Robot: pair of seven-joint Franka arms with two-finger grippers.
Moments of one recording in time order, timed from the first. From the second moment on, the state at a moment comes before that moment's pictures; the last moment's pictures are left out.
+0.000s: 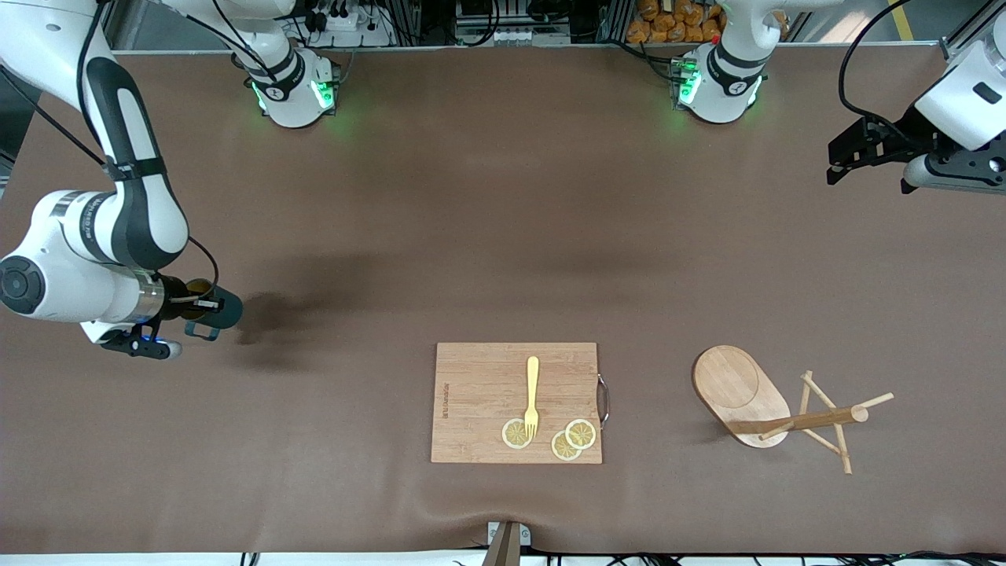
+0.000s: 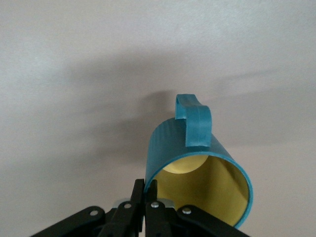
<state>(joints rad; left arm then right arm) -0.05 -0.07 -0.06 -1.59 -0.02 1.53 0.02 -0.04 0.38 -0.04 -1.83 0.12 1.96 0.07</state>
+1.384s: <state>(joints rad) -0.05 -0.07 -0.06 -1.59 -0.02 1.53 0.02 0.44 0.31 -0.01 -1.79 0.25 1.92 1.01</state>
